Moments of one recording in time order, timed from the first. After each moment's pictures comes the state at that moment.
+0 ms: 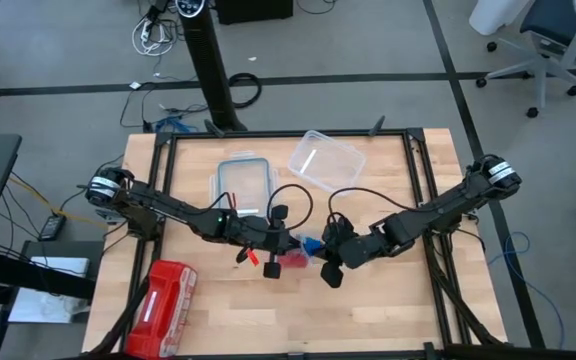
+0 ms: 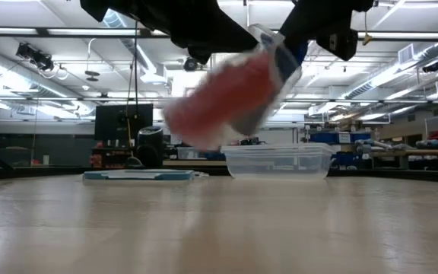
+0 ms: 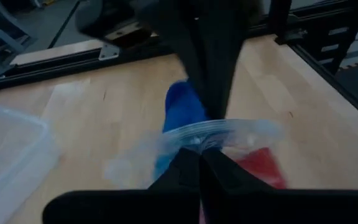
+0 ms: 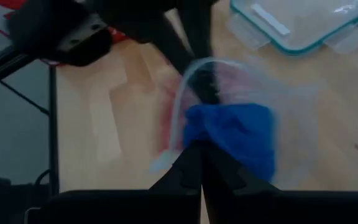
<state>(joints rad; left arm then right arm) -0.23 1.62 0.97 0.26 -0.16 0.07 0.45 1.48 1.05 -0.30 0.40 0.77</state>
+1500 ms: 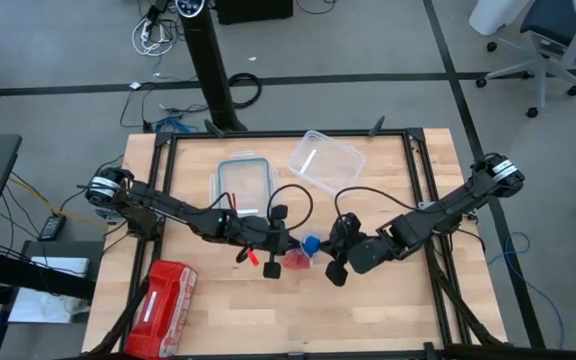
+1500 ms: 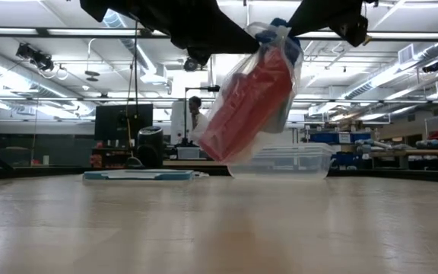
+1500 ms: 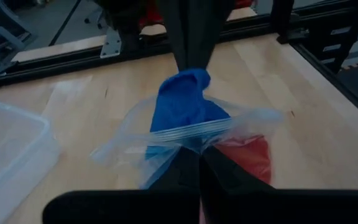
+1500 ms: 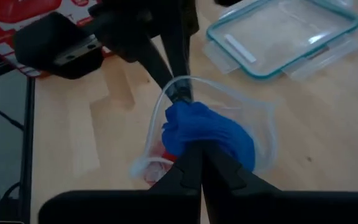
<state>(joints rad) -0.23 1.62 0.98 0.25 -0.16 0.06 0.49 1.44 1.05 -0.36 0.57 0.75</state>
